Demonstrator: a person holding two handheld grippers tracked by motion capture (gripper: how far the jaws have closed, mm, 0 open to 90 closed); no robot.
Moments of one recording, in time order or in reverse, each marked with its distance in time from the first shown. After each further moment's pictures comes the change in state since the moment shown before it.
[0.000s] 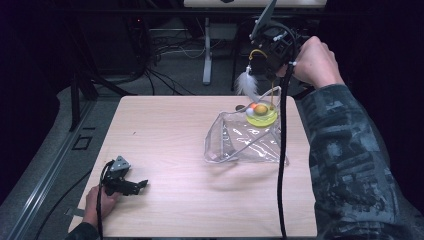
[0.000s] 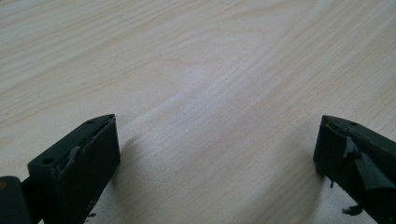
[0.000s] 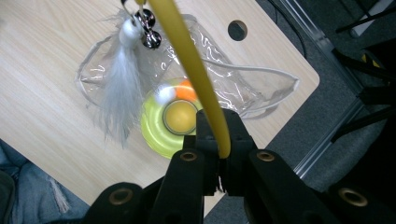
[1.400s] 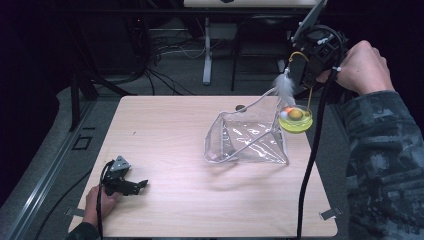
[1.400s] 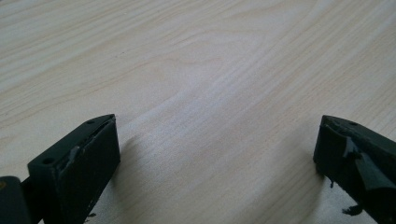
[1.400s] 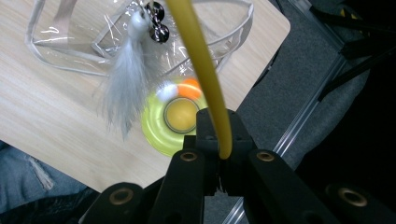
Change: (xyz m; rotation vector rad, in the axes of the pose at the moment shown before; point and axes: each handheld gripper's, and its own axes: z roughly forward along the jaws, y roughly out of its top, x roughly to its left) left arm 0.000 0.000 0.000 0.000 0.000 0.000; right arm -0.036 -0.065 -0.021 0.058 -0.069 0.121
